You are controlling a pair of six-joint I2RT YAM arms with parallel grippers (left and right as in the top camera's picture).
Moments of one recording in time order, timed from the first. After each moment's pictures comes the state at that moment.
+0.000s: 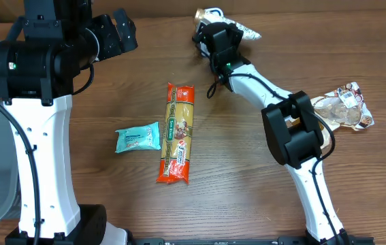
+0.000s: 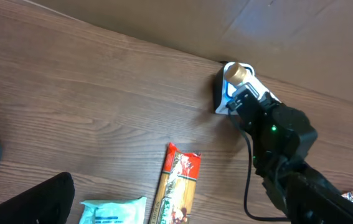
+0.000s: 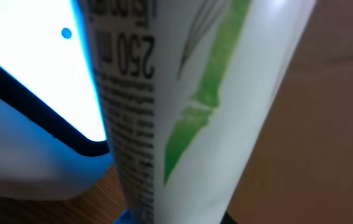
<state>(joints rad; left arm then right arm) -0.06 1.69 2.28 -1.36 0.04 -0.37 0.47 2.51 1.97 0.04 0.67 -1.03</state>
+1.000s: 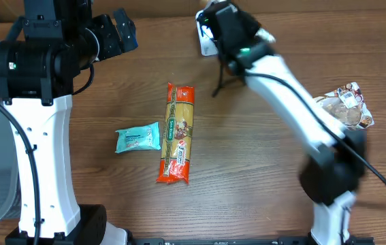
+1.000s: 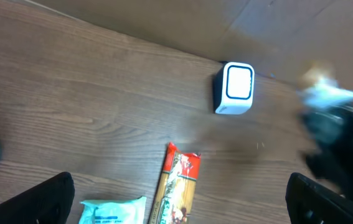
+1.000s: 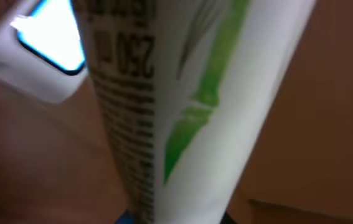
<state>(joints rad) -0.06 1.69 2.28 -1.36 0.04 -0.38 0.52 2.02 1.97 -0.71 0.60 -0.52</state>
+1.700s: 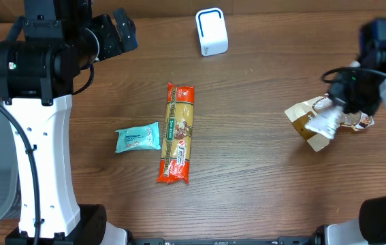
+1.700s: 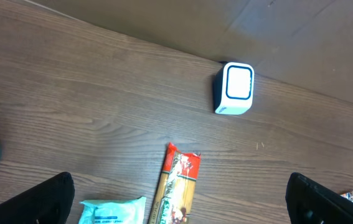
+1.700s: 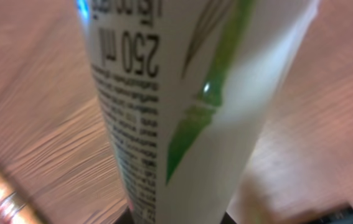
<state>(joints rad) -0.06 1.69 2.28 -1.36 0.04 -0.38 -0.10 1.67 1.71 -1.47 -0.01 0.49</state>
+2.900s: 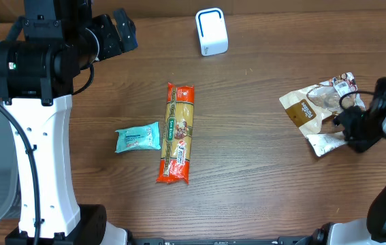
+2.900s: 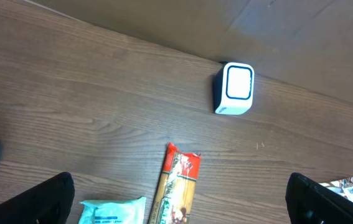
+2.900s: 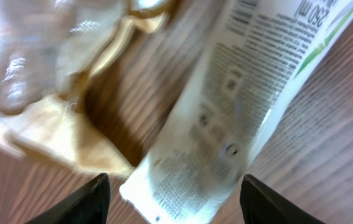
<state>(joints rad) -0.06 1.69 2.28 -1.36 0.04 -0.38 -0.36 1.66 1.15 -0.94 -0.14 0.57</state>
